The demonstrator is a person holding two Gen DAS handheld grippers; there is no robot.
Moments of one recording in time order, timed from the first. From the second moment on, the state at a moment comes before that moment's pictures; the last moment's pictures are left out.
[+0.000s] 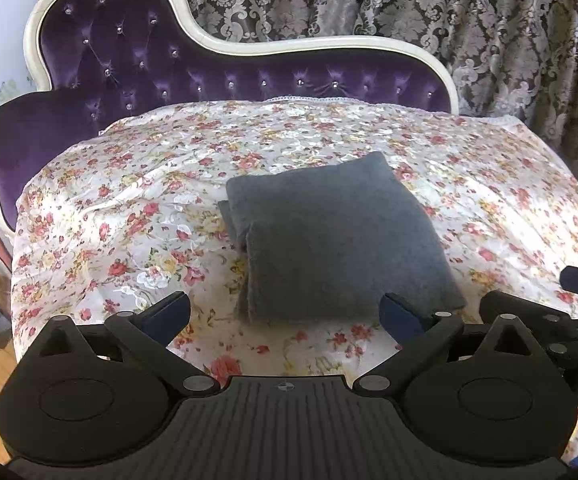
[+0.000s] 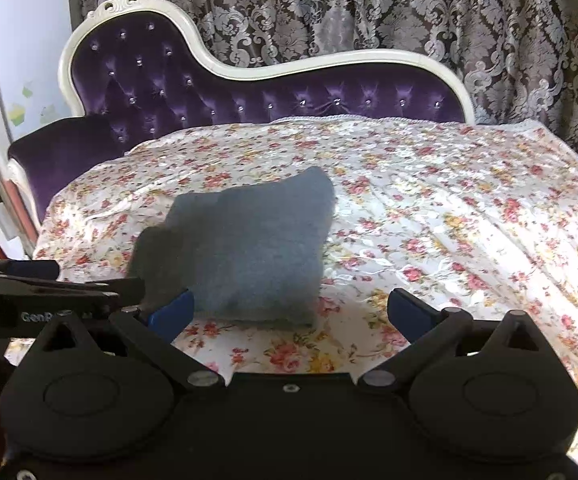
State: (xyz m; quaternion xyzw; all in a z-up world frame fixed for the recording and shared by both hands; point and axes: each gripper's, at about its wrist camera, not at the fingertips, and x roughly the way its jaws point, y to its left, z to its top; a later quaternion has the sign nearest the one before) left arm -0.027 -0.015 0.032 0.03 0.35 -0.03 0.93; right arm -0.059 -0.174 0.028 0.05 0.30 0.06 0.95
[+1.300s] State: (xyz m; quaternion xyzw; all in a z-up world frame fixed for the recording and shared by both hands) left arm -0.025 -0.005 0.019 0.02 0.37 -0.02 0.93; right arm -0.046 -0.180 0.013 0.09 0.35 0.04 0.93
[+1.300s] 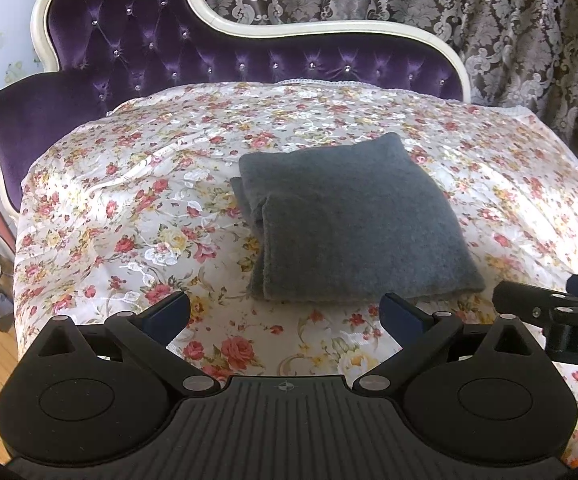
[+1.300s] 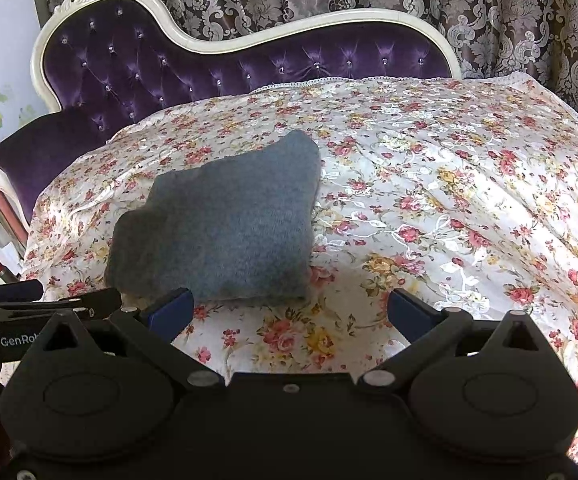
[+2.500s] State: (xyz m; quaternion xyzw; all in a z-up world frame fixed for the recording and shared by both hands) left arm -0.022 -0.008 0.018 0.03 0.38 -0.02 0.93; right arm -0.043 -0.177 0.014 0.08 0.35 0.02 0.93
